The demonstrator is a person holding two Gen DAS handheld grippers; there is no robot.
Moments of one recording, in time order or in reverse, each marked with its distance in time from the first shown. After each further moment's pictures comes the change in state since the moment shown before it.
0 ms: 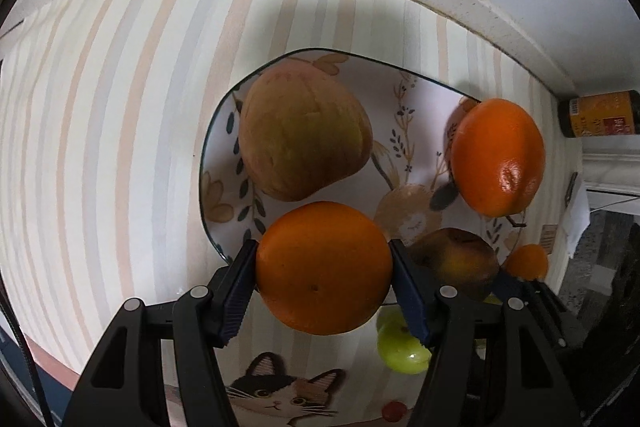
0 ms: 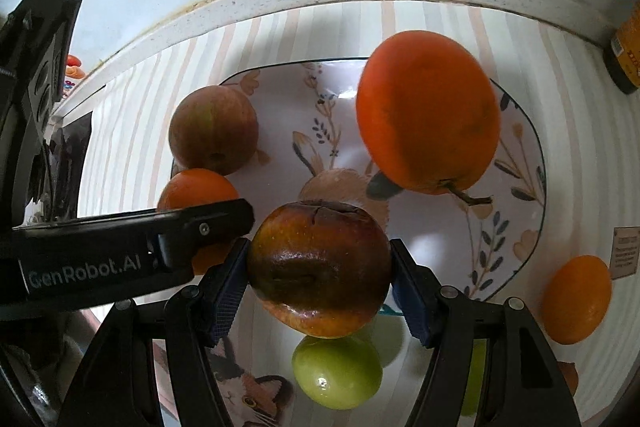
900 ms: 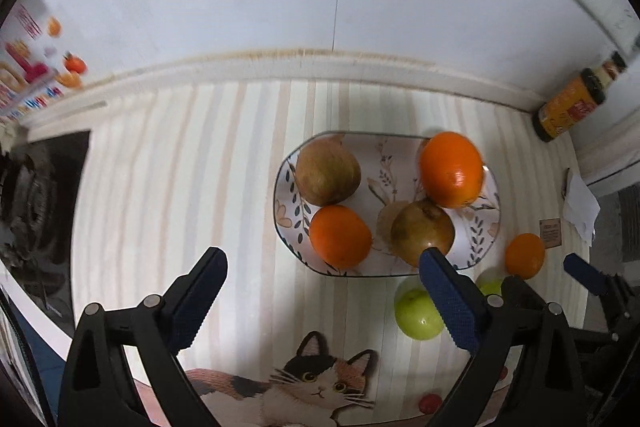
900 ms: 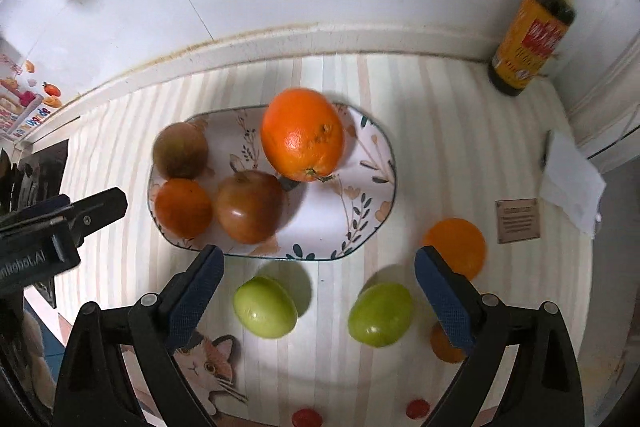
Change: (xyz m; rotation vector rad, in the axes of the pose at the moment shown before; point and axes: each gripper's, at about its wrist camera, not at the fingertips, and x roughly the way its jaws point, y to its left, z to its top) left arm -0.115 -0.022 -0.070 0.129 -0.364 0.179; right arm -0.119 -0.020 -0.052 0.040 -0.173 -0.211
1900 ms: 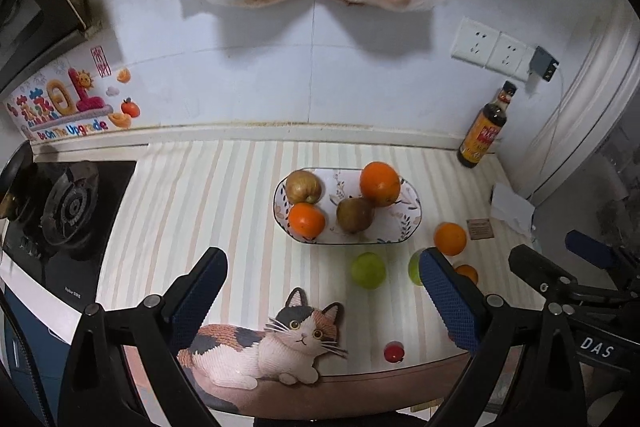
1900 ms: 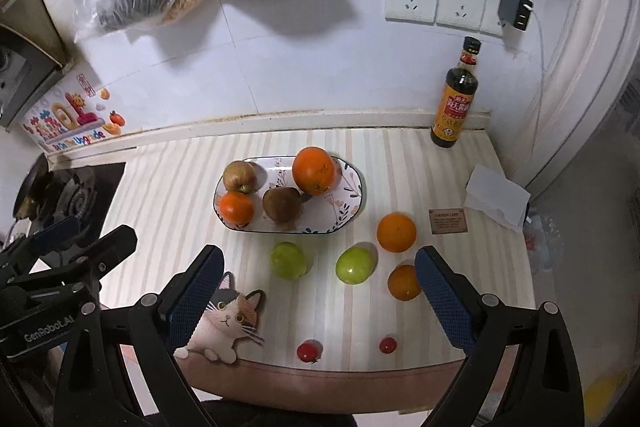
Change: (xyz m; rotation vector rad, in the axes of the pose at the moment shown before) left arm -0.167 -0.006 -0.113 0.015 -0.309 -0.064; right arm -0.200 0.005 -0.099 -0.024 -0.268 0.000
